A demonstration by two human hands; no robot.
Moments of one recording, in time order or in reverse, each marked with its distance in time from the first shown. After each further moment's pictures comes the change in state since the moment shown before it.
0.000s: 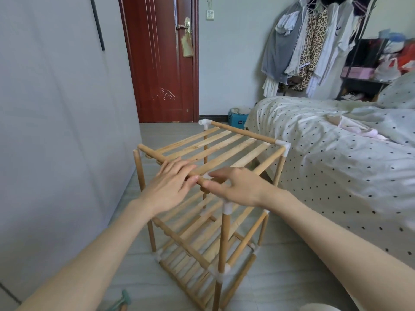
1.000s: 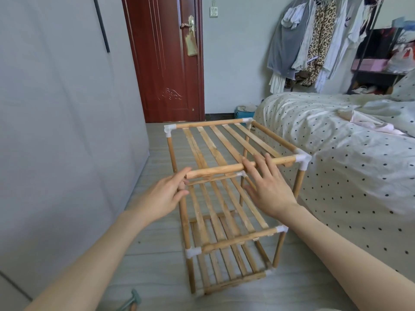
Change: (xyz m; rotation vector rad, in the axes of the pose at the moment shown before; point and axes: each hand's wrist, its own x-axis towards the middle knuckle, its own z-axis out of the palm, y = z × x) left_hand -0.018 -0.012 -0.005 -0.132 -0.039 -0.008; right_hand 0.009 0.083 0.047 -0.406 0.374 0.117
